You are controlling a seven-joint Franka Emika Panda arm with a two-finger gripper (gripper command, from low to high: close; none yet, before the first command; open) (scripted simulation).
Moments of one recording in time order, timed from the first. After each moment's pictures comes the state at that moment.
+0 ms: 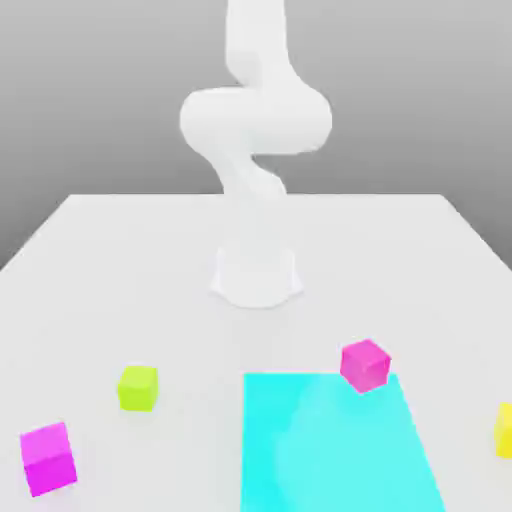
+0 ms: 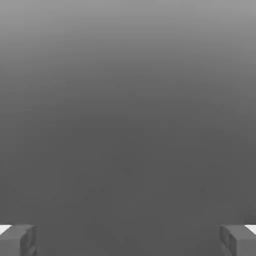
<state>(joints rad) -0.02 -0.72 -0.02 -2.36 -0.03 2.36 0.78</state>
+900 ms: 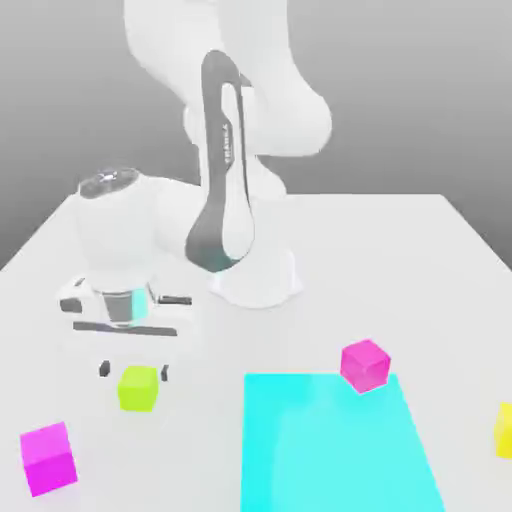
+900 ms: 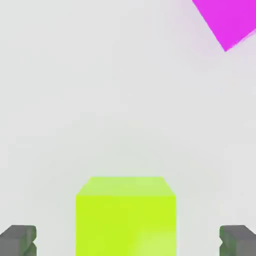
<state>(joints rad) -0.39 0.28 -0.05 -2.81 0.23 3.09 0.22</state>
